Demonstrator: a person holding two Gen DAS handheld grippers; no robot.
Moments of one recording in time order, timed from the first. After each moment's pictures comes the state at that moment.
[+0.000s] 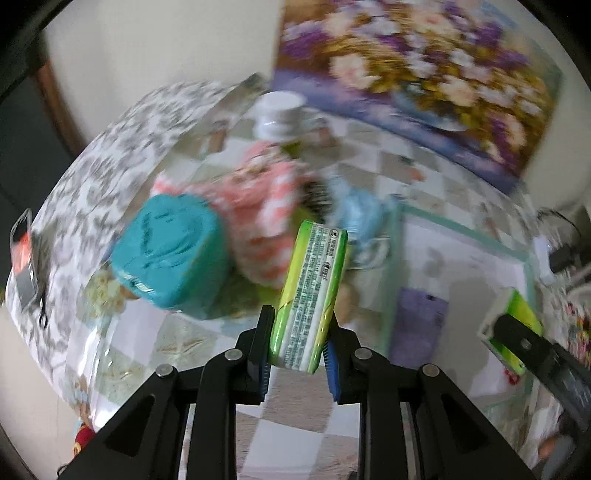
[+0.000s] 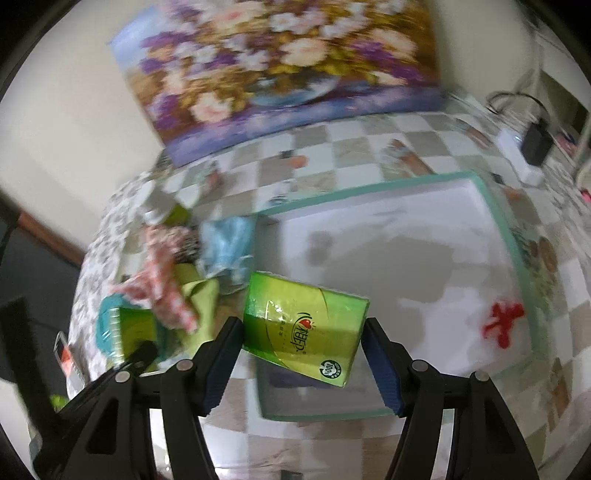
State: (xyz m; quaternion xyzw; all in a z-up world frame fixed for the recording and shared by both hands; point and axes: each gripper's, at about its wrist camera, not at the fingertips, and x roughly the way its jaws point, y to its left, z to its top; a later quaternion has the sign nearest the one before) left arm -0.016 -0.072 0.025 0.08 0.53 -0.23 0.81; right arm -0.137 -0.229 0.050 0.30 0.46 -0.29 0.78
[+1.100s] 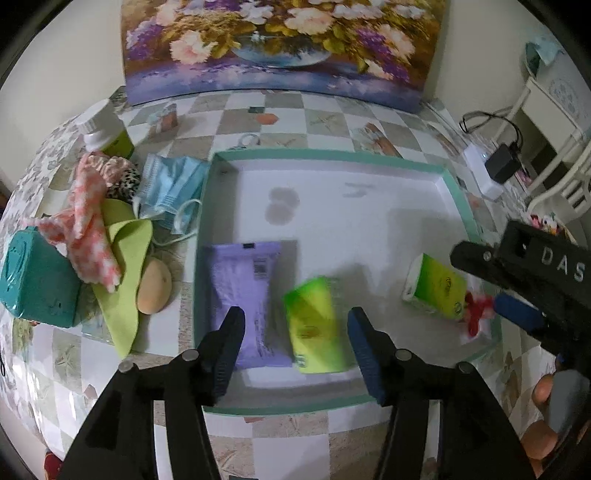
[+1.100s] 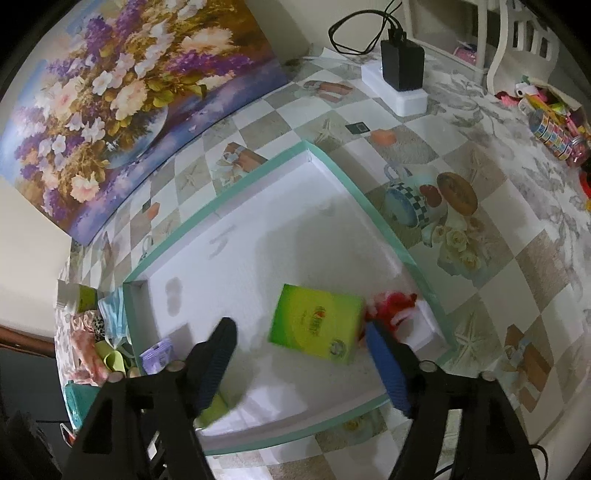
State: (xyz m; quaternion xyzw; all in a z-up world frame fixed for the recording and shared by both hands) left arm -0.107 -0.186 0.011 0.15 0.53 -0.35 0.76; right arm -0.222 -0.331 0.020 0.41 0.42 -0.40 0.71
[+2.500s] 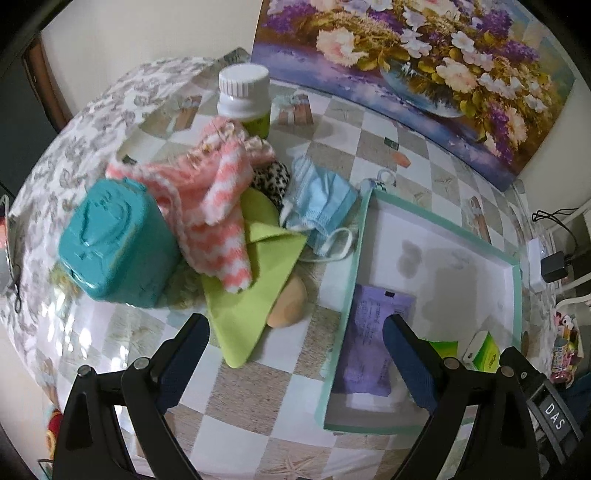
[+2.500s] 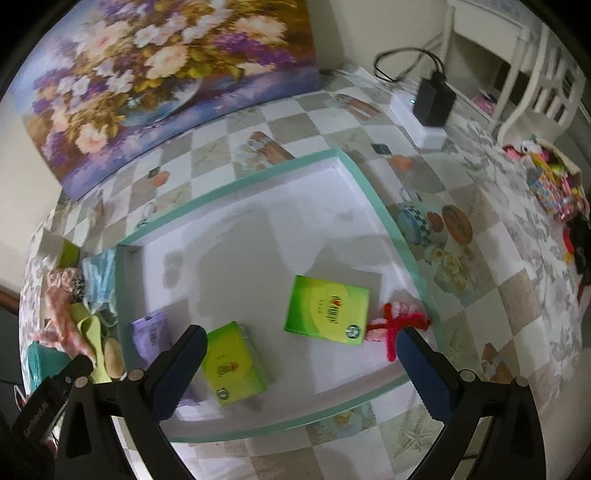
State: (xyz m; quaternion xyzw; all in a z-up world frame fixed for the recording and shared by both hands) left arm -0.022 -0.108 0.027 0.06 0.58 -0.21 0.79; right arm -0.186 -0.293 0.035 0.29 0.47 -0.40 0.73
